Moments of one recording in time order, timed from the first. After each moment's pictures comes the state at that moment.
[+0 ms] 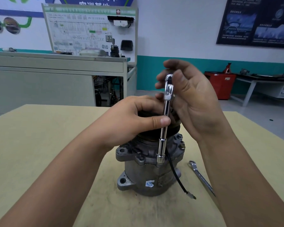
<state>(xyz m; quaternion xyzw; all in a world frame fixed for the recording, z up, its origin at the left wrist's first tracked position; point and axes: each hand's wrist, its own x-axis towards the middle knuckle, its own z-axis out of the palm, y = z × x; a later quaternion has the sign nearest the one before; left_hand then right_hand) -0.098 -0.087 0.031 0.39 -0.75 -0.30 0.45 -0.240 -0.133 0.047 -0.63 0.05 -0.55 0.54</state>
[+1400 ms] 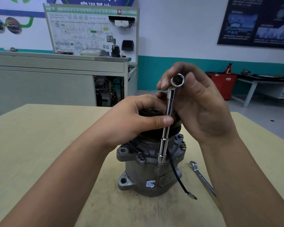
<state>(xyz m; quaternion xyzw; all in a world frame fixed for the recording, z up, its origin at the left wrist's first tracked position) -0.100 -0.088 0.030 0.40 -0.71 -0.32 0.48 -0.245 -0.137 0.042 -0.65 -0.06 -0.50 0.56</state>
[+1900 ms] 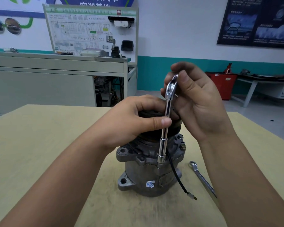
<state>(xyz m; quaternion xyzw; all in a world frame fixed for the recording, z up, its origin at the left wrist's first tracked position) -0.099 -0.087 0.030 0.39 -0.72 -0.32 0.47 -0.245 -0.141 0.042 -0.59 0.01 -0.56 0.58</state>
